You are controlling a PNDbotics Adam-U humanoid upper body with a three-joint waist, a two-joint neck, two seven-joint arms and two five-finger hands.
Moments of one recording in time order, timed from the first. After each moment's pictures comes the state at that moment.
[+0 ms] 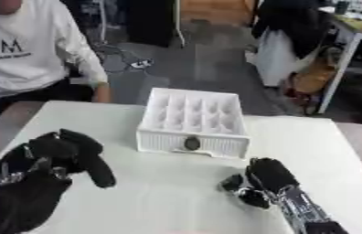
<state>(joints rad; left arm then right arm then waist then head) -0.39 0.48 -0.10 -1.98 0.56 -0.47 -0.46 -0.96 -0.17 -0.05 -0.80 1.63 -0.18 -0.16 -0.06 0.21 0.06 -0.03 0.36</state>
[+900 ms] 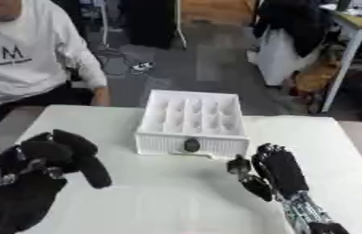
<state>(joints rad) -0.40 0.49 -0.10 -1.98 0.56 -0.49 -0.44 -0.94 -0.14 -0.08 -0.84 1.44 -0.30 -0.70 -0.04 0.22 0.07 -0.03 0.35</state>
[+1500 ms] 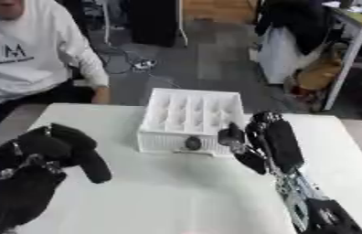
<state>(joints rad) -0.41 0.50 -0.10 -1.98 0.56 -0.50 -0.45 -1.05 -0.14 -0.04 -0.92 1.39 -0.35 -0.68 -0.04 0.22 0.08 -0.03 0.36</state>
